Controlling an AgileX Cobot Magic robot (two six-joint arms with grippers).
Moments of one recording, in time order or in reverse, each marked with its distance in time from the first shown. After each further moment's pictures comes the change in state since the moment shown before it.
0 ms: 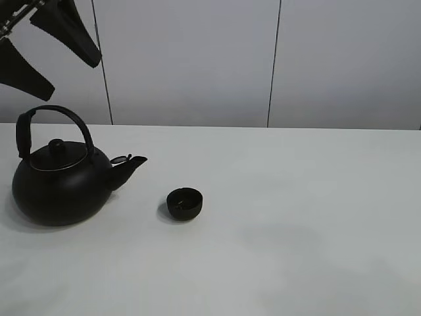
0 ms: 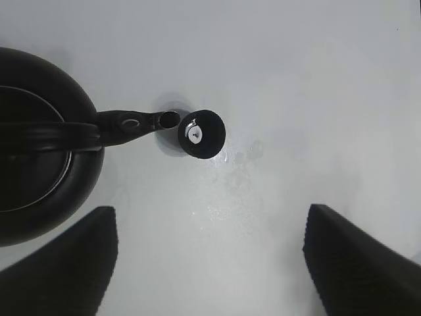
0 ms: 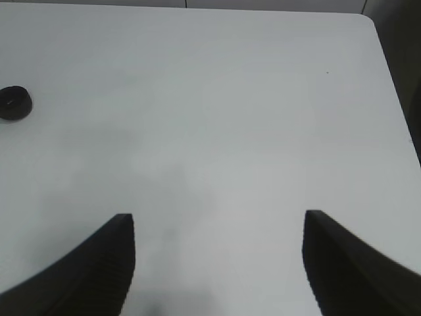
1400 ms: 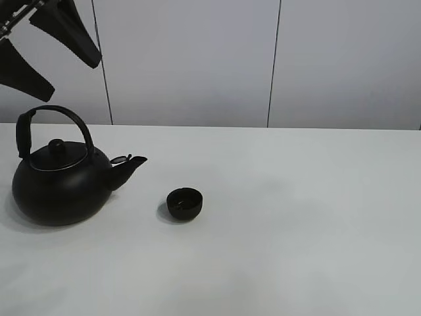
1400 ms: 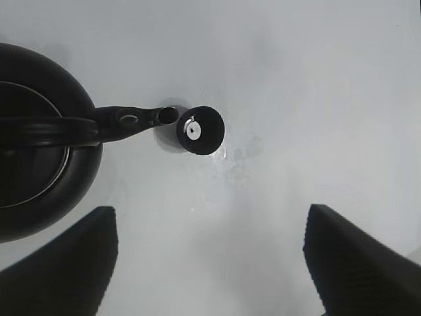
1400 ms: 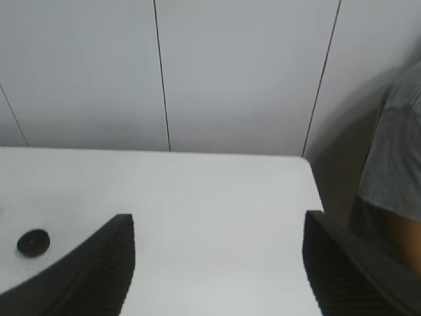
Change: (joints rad) left arm 0.000 0.000 0.000 0.000 0.009 0.000; right arm -0.082 0.343 -0.692 0.000 0.121 -0.025
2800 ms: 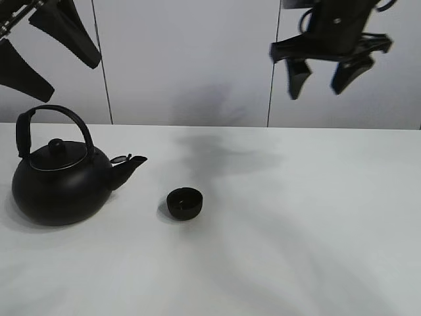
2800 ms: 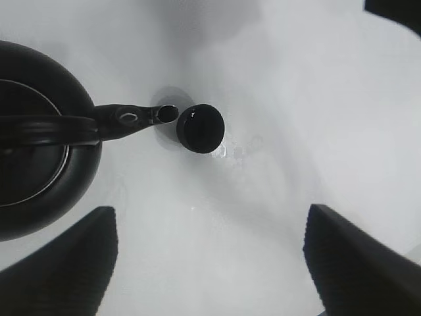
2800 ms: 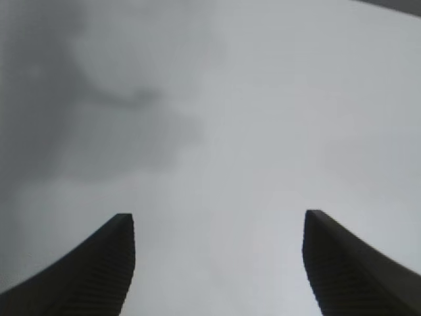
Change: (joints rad) left arm 0.000 0.000 0.000 0.000 0.006 0.000; right arm 0.390 1.666 -0.539 -0.176 -0.322 0.241
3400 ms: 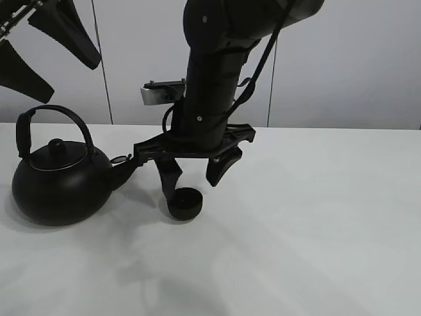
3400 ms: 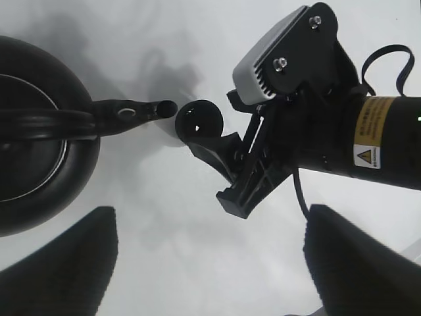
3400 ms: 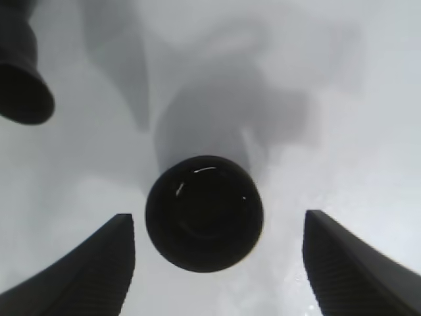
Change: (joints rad) left arm 0.000 0.000 0.000 0.000 0.011 0.000; right arm 0.367 0.217 0.000 0.141 -0.040 -0.019
